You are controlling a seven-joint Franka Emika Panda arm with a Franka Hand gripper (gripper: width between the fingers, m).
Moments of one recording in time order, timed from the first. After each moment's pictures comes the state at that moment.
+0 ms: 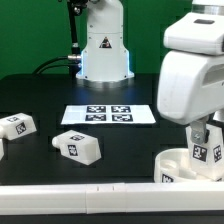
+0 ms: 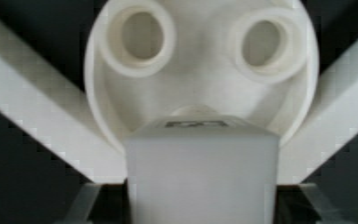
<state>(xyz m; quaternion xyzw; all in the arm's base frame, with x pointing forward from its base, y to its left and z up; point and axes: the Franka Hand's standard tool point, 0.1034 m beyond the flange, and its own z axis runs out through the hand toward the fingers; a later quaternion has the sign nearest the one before) 0.636 0.105 0.080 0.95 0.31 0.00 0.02</state>
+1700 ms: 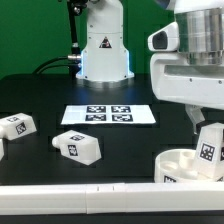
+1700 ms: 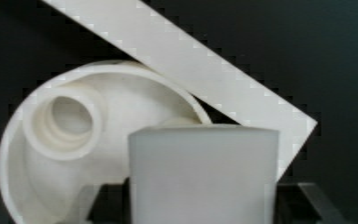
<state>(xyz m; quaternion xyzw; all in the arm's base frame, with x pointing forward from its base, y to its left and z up) 0.631 0.116 0.078 0.86 -0.51 0.01 -0.08</state>
